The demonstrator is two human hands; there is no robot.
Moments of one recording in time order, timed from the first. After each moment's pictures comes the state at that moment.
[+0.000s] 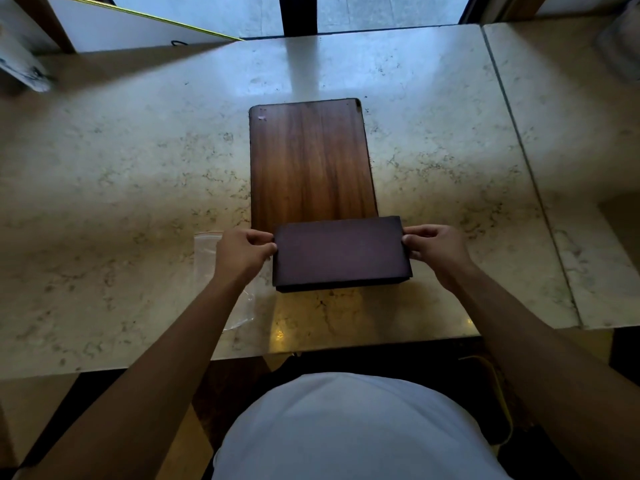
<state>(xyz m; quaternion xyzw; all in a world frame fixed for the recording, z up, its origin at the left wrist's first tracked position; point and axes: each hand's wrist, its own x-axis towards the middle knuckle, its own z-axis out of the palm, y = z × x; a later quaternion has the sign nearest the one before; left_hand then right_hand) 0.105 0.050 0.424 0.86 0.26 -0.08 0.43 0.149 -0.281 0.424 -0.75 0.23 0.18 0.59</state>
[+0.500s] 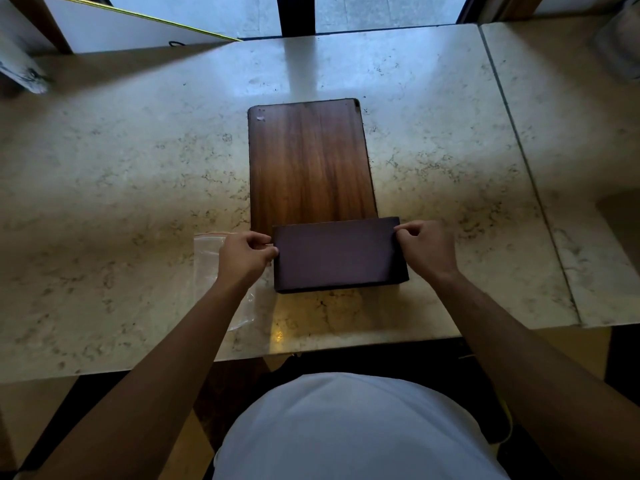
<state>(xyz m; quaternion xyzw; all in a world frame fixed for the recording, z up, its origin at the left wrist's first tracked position) 0.103 0.051 0.413 0.83 0.29 -0.10 0.47 0.146 -0.257 0.425 -0.91 0.13 0.09 0.38</state>
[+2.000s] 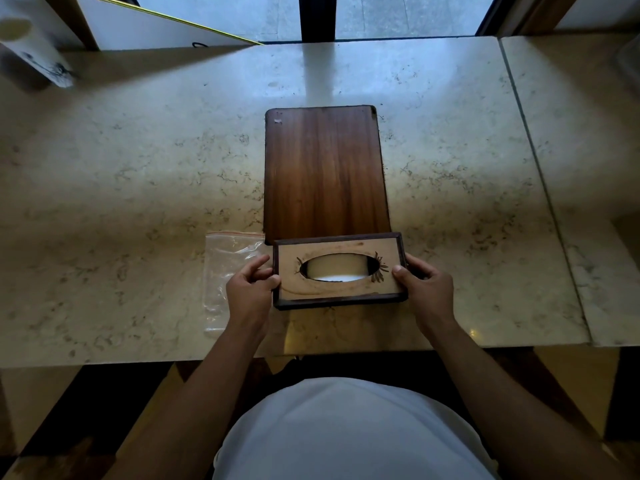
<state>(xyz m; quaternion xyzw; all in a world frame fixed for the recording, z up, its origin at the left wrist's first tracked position) 0.042 0.038 0.398 0.61 0.42 0.00 0.68 0.085 -0.247 0.403 -0.76 0.22 0.10 0.61</state>
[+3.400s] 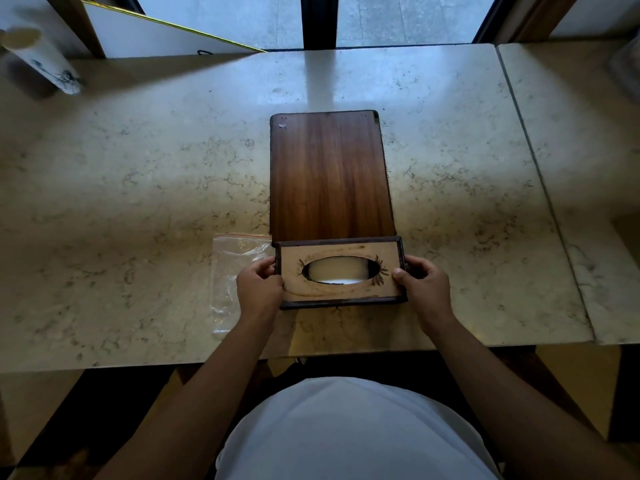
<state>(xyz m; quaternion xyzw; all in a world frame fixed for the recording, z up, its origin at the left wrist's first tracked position) 0.049 0.039 0.405 0.72 0.39 -0.03 0.57 0.086 -0.237 0.399 -0.77 0.23 0.12 0.58</state>
